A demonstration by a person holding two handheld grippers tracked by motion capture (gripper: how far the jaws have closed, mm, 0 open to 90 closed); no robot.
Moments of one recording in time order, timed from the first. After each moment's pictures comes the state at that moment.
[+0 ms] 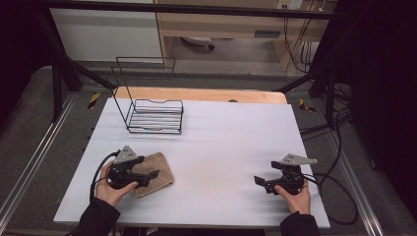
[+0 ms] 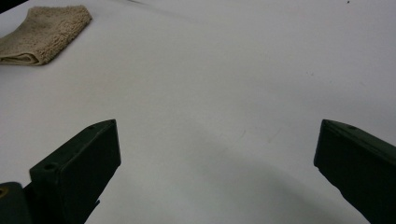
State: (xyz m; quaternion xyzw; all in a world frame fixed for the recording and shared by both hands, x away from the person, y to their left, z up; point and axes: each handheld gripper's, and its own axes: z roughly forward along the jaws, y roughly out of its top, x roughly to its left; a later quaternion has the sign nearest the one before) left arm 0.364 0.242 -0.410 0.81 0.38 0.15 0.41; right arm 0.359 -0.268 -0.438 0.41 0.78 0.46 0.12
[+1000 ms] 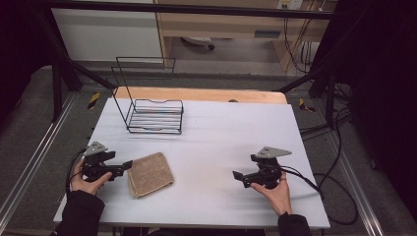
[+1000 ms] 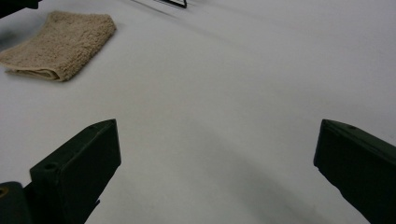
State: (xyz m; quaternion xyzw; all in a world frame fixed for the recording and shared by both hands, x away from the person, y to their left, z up) left arm 0.384 0.318 -0.429 0.76 0.47 0.17 0.41; right arm 0.376 -0.200 -0.422 0.38 0.80 0.46 0.12
